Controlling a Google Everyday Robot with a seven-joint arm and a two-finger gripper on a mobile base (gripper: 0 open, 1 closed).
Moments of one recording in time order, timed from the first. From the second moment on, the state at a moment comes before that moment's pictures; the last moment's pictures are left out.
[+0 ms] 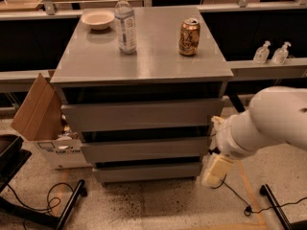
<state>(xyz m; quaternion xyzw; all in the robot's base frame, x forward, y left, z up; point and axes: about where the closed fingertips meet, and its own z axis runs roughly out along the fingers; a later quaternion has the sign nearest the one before) 0.454 -0.161 0.744 -0.60 0.77 0.02 0.21</state>
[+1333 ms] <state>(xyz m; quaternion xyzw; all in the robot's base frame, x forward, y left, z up) 0.518 -0.112 0.642 -0.59 0.78 -0.01 0.21</state>
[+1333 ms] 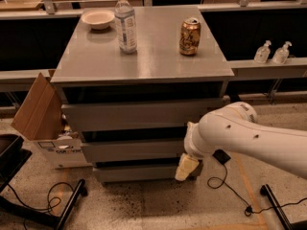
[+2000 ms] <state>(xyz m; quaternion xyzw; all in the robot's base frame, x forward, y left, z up) 0.558 -0.060 0.555 -0.66 0.73 -0.06 0.17</state>
